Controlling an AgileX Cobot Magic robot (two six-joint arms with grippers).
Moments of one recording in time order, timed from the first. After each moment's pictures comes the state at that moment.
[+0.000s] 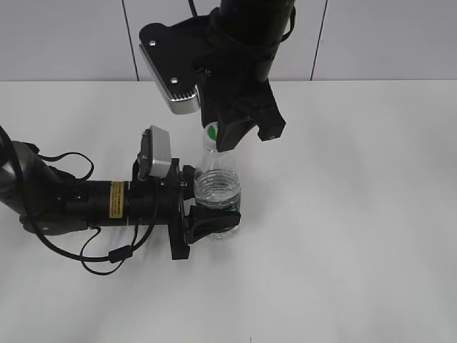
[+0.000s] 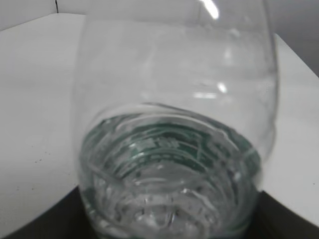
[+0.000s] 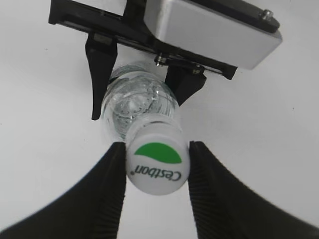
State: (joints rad) left arm -0.33 2.29 -0.91 1.18 -1.23 -0.32; right arm 0.73 2.00 -1.80 0.11 1.22 -1.49
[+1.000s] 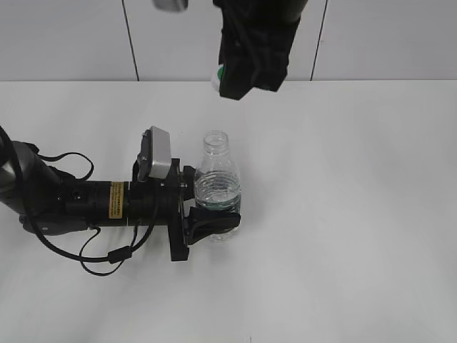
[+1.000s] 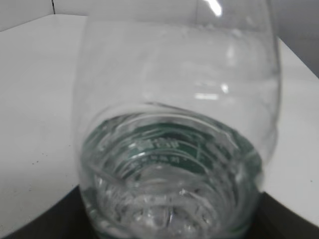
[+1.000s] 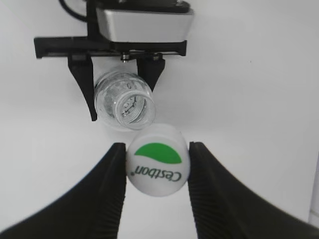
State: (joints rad) left arm -0.33 2.29 -0.91 1.18 -1.23 -0.32; right arm 0.75 1.83 -1.80 0.08 1.22 -1.08
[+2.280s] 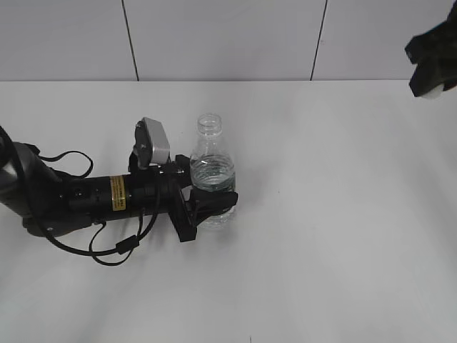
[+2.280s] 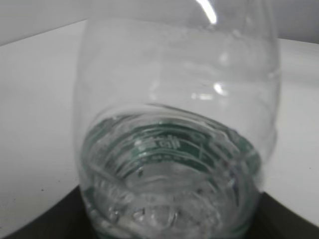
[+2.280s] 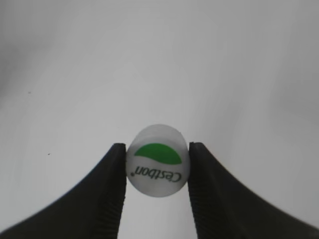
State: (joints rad) left arm -0.33 2.29 -0.91 1.01 -1.21 -0.32; right arm 0.16 1.64 -1.40 0.05 0.99 -0.25
